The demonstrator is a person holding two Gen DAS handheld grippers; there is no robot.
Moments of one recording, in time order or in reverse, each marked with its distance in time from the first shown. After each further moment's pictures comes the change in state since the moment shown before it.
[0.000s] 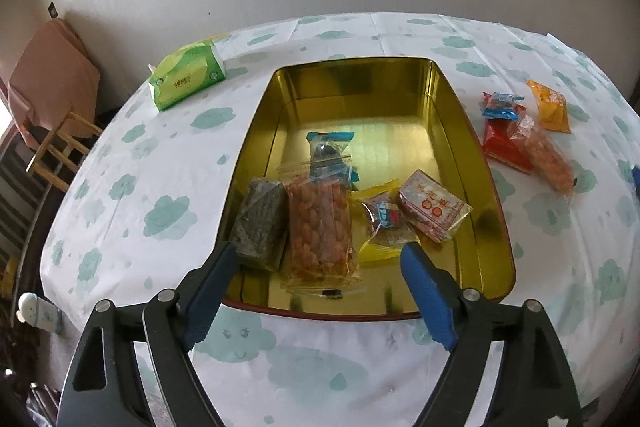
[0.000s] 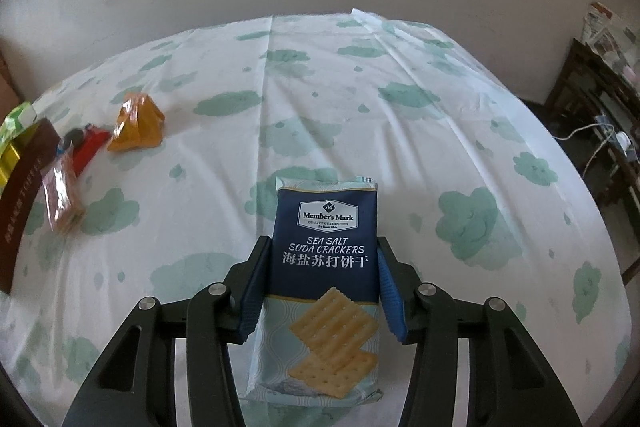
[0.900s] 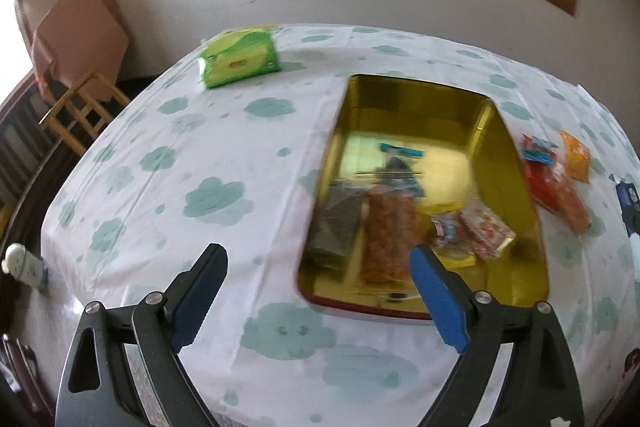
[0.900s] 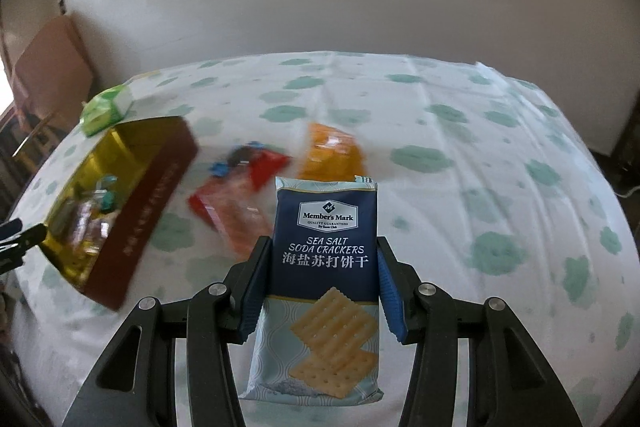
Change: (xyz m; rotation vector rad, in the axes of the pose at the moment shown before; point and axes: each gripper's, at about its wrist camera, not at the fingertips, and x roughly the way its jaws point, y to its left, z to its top) left arm -0.005 0.065 -0.006 -0.192 -0.010 0.016; right arm -0.049 0.146 0.019 -0.173 -0.047 0.283
